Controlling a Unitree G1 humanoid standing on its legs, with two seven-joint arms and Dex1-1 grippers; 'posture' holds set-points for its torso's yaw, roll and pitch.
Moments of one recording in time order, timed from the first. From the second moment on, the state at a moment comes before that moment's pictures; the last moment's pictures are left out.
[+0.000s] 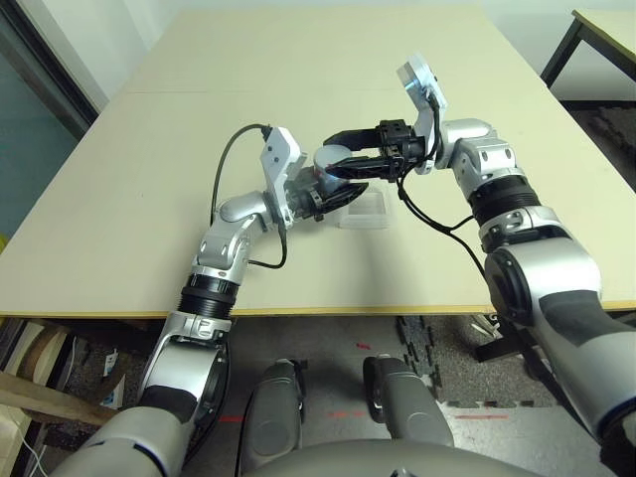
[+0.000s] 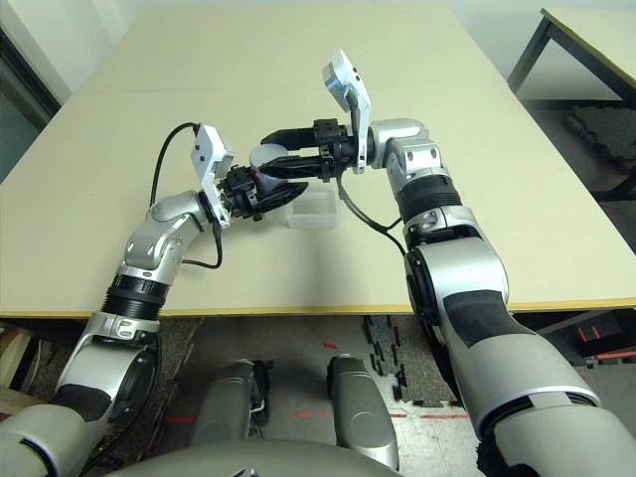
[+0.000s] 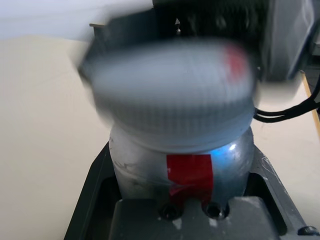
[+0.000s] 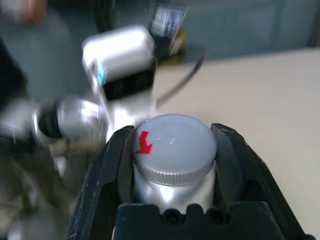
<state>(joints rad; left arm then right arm) -0.61 0.23 -0.08 0.26 -0.33 0.21 -0.91 -1.17 -0.23 -0.08 0.96 0.31 0.25 1.51</state>
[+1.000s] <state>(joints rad) -0.65 0.25 -0.06 0.37 -0.30 0.16 -0.88 -1.01 -0.61 -0.08 0.85 0.13 0.45 0.90</state>
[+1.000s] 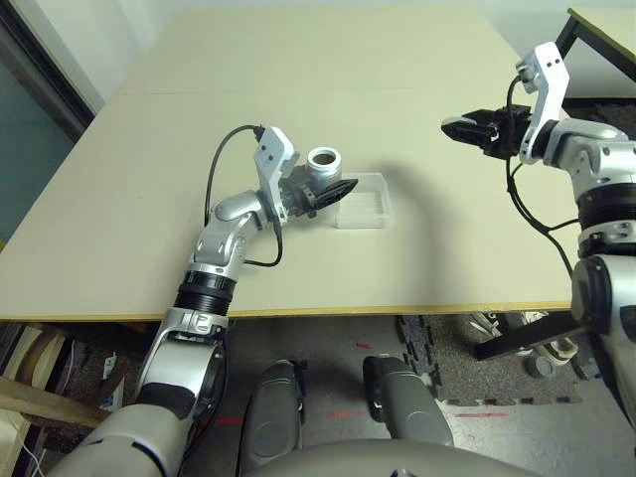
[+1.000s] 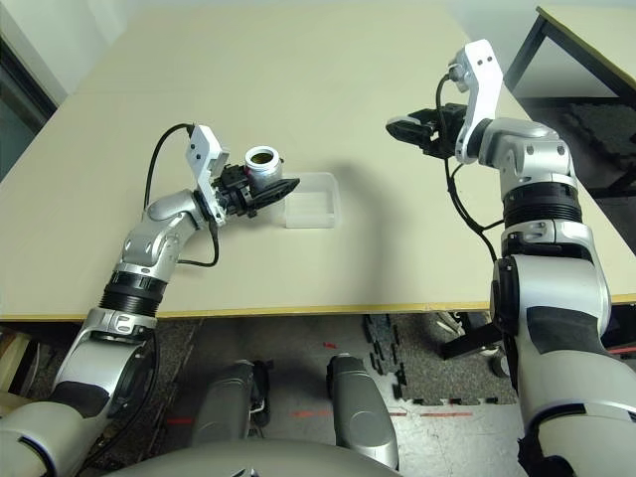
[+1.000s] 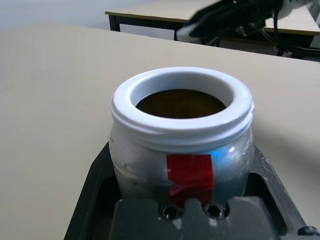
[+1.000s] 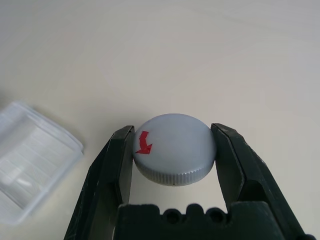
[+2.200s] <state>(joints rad) -0.79 0.35 -0.04 0.45 -0.25 0.19 -0.86 -0.89 -0.62 0.01 0.81 0.08 0.19 1.12</state>
